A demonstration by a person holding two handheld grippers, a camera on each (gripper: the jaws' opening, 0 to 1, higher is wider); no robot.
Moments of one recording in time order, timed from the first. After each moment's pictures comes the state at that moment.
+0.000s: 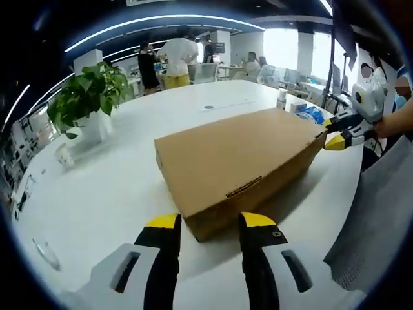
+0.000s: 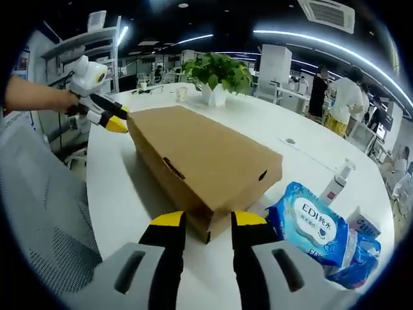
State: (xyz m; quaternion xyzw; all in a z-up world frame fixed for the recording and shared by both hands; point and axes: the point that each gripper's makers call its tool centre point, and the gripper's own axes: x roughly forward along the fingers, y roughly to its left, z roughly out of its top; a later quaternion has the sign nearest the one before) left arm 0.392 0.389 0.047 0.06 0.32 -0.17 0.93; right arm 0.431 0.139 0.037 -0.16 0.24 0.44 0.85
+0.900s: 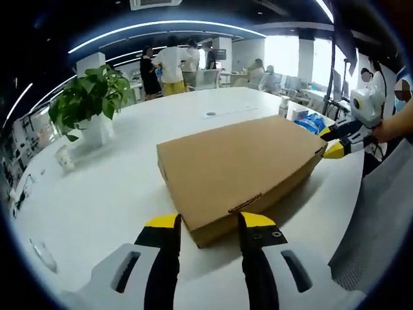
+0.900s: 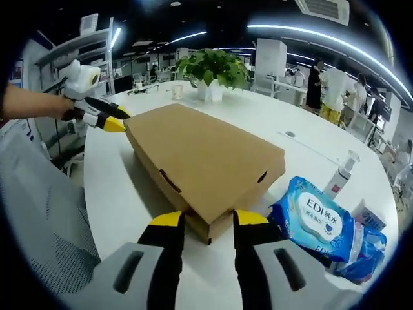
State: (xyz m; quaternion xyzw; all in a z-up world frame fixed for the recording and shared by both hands) left arm 0.402 0.391 0.043 0.06 0.30 -0.17 0.94; right arm 0.437 0.146 0.023 -0.15 0.26 0.43 0.85
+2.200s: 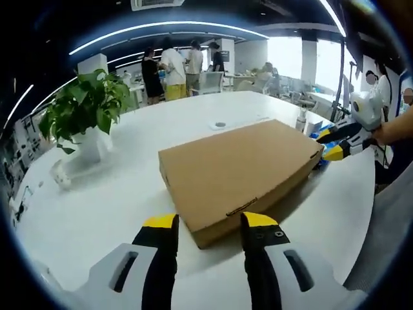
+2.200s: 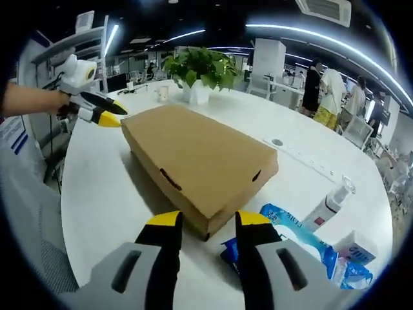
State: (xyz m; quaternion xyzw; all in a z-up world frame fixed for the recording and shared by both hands) left arm 0.477 0.396 0.056 0.06 0.30 -0.16 0.94; right arm 0.510 0.135 0.041 -0.15 0.25 0.42 0.86
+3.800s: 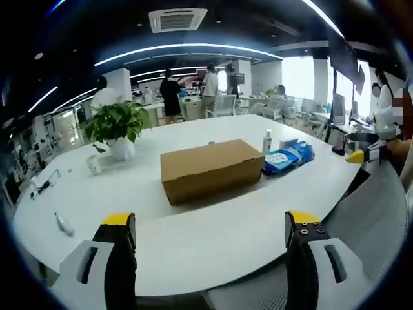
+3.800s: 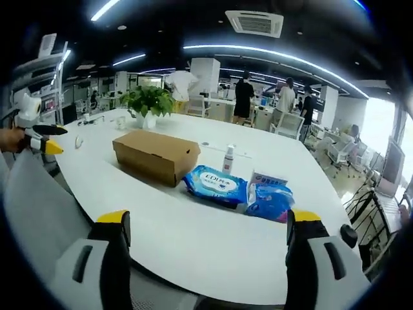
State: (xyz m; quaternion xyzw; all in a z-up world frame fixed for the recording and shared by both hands) left arm 0.284 0.334 0.131 0.04 0.23 -0.10 0.97; right arm 0.350 -0.044 0.124 -0.10 0.20 0.22 0.95
